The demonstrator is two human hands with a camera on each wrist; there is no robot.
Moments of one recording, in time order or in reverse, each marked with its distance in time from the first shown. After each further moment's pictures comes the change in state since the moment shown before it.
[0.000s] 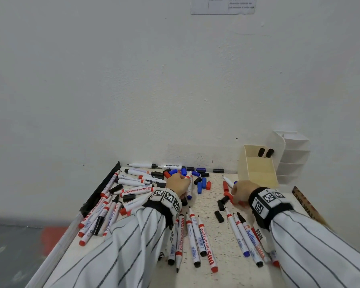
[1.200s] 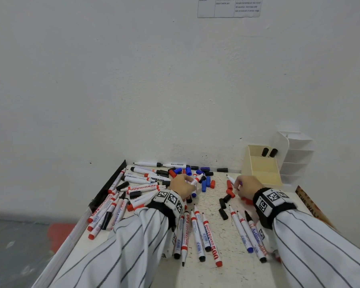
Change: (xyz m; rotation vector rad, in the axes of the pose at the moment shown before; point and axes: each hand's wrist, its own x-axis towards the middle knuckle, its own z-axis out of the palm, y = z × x) left_hand -0.010 -0.013 -0.006 0.102 -0.036 0.095; right_hand -0.006 0.005 0.005 0.222 0.219 -0.149
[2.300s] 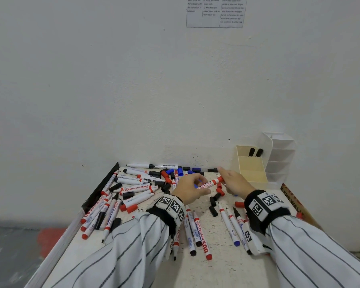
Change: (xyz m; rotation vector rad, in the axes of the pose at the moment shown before) left_hand -0.036 0.023 0.020 -0.021 -0.074 0.415; right_hand -0.041 -0.024 -0.012 0.501 0.085 -0.179
